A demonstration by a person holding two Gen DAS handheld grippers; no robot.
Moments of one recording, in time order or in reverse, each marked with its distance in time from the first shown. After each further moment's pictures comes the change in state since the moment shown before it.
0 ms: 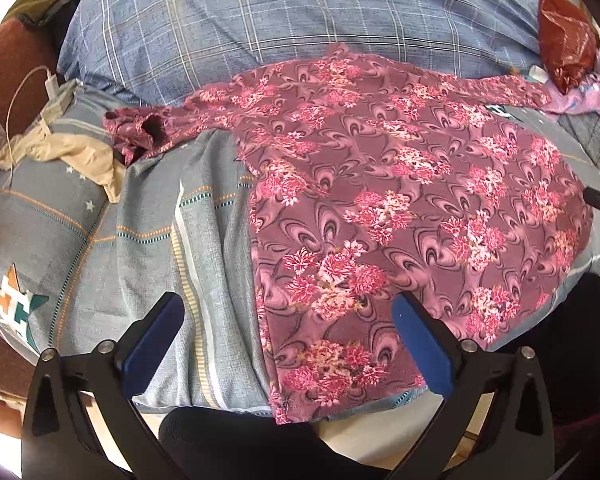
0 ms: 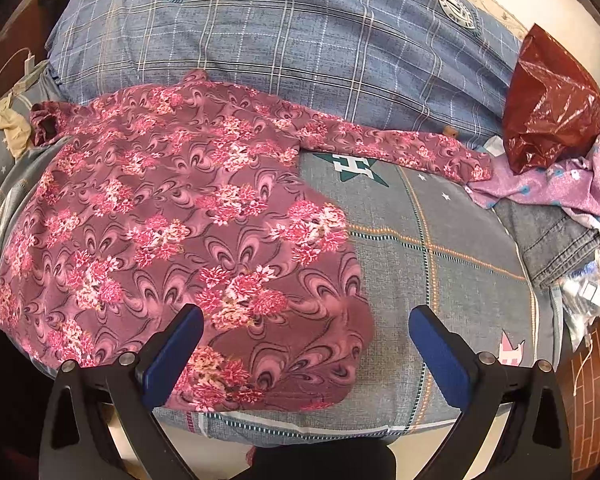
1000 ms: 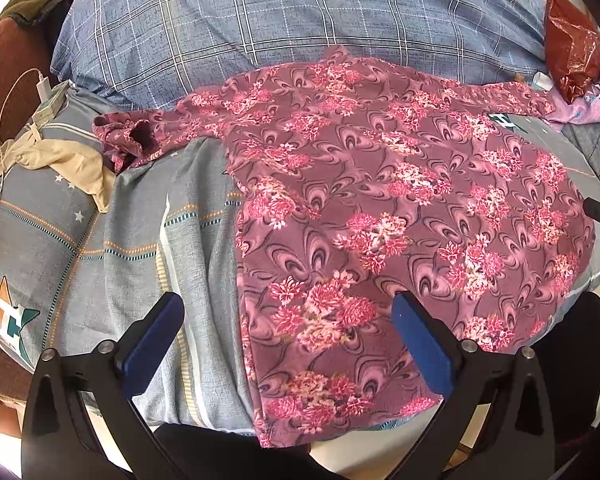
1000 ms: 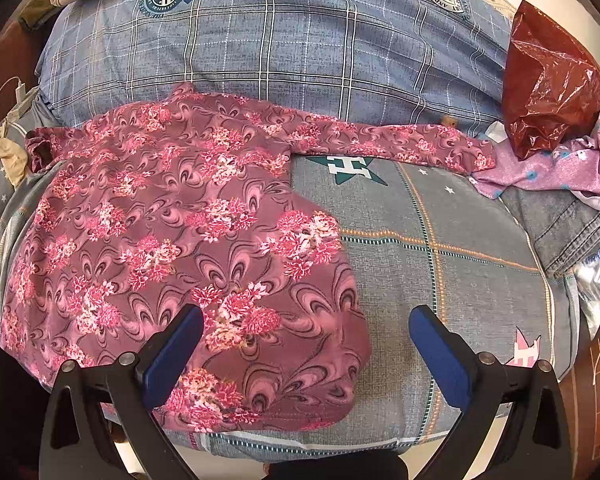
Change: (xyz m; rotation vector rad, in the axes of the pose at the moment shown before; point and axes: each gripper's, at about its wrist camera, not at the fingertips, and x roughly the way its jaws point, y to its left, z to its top) left arm 0.012 -0.013 0.022 -0.002 0.008 0.001; right arm 0.012 -0.015 0.008 0.071 -0.008 0.045
